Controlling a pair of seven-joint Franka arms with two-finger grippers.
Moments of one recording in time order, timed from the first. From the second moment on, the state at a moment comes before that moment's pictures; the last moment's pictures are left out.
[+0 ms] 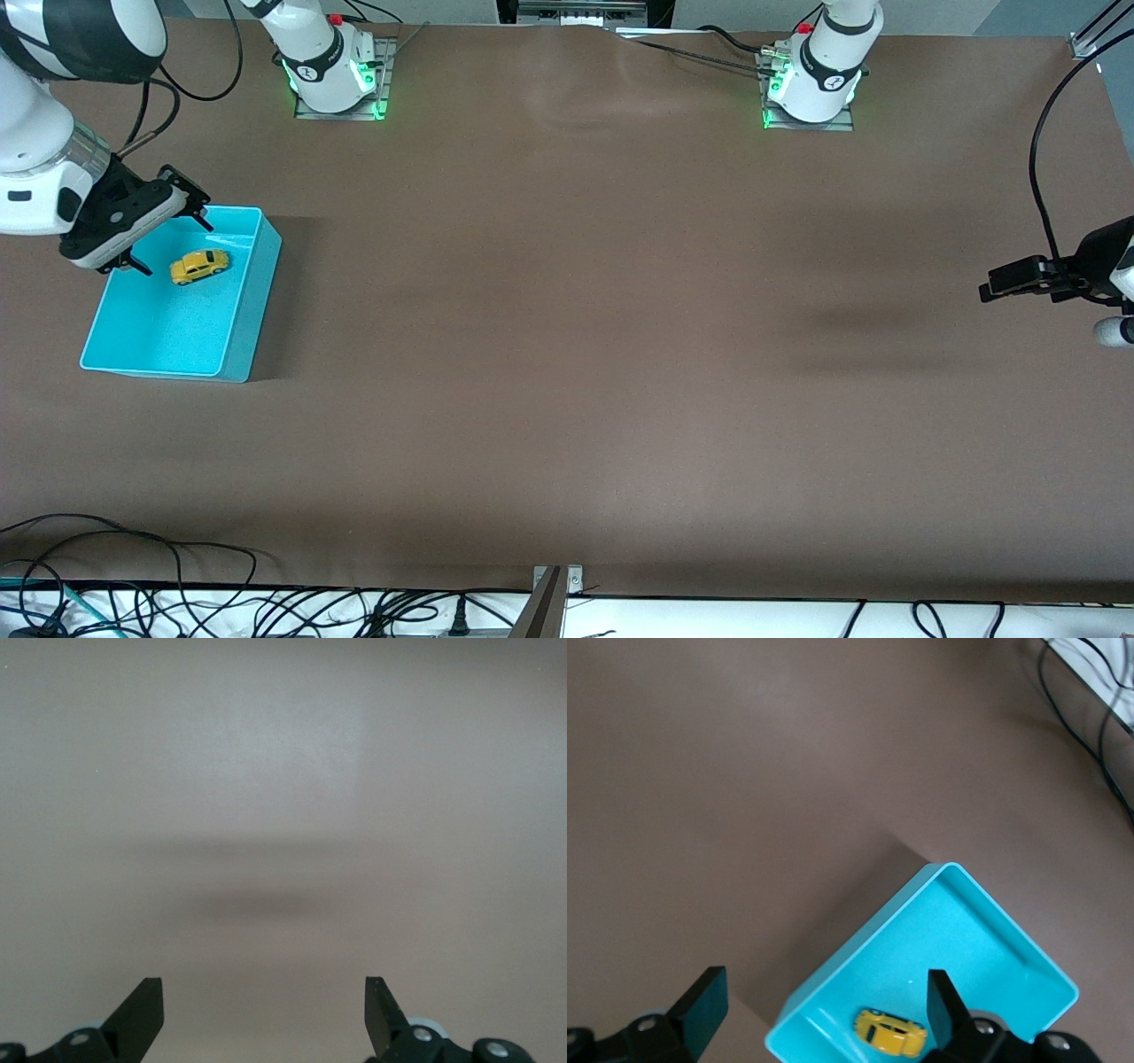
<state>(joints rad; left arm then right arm) 0.38 0.30 -0.35 -1.35 0.03 1.53 -0.01 -0.18 -0.09 0.20 -1.94 0.04 1.94 -0.64</state>
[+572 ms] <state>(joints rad) 0.38 0.30 -0.35 -1.35 0.03 1.53 -0.01 -0.04 -0.09 0.09 -1.83 0.10 1.82 -0.16</state>
